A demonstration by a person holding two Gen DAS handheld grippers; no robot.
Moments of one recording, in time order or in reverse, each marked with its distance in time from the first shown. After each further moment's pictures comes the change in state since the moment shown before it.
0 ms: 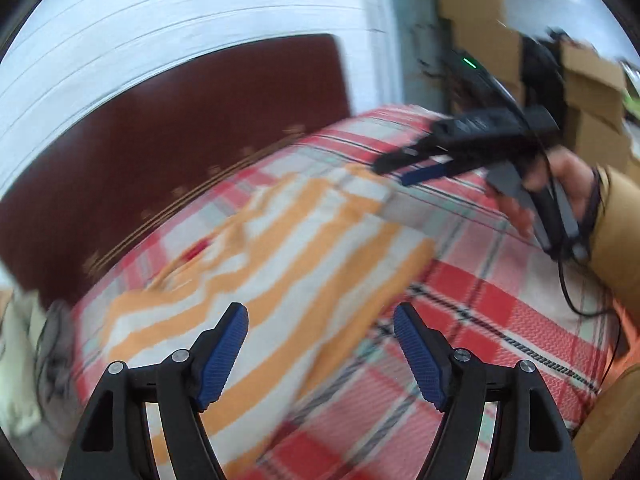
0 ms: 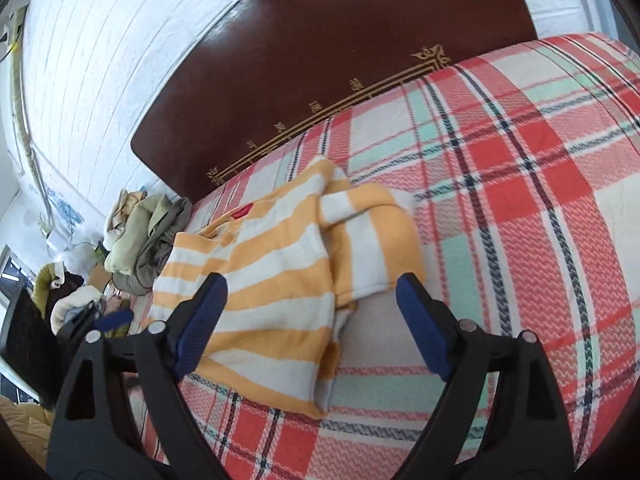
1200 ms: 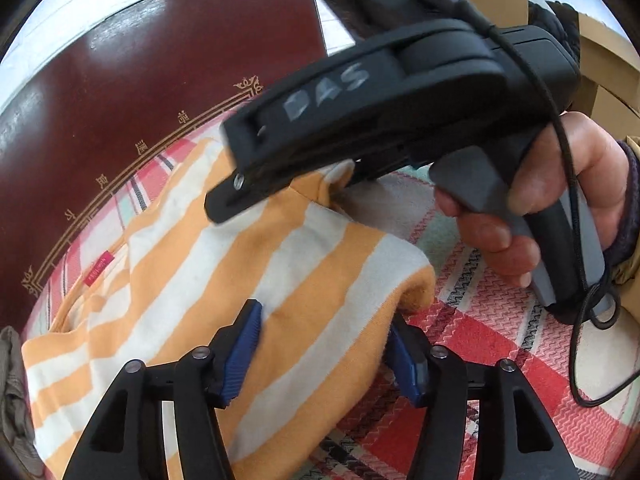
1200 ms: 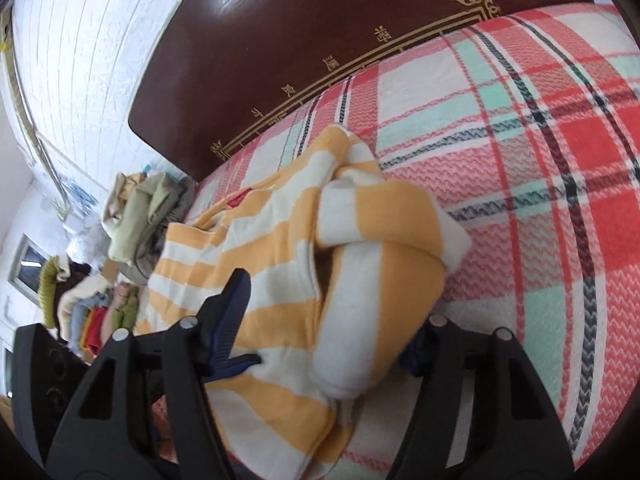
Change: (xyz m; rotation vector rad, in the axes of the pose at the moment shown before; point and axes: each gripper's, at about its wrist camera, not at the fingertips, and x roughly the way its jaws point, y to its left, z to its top) left arm 0.098 0.010 0.031 -0.064 0.148 -0.032; right arm 0.085 0.000 0.023 -0.042 0.145 0.070
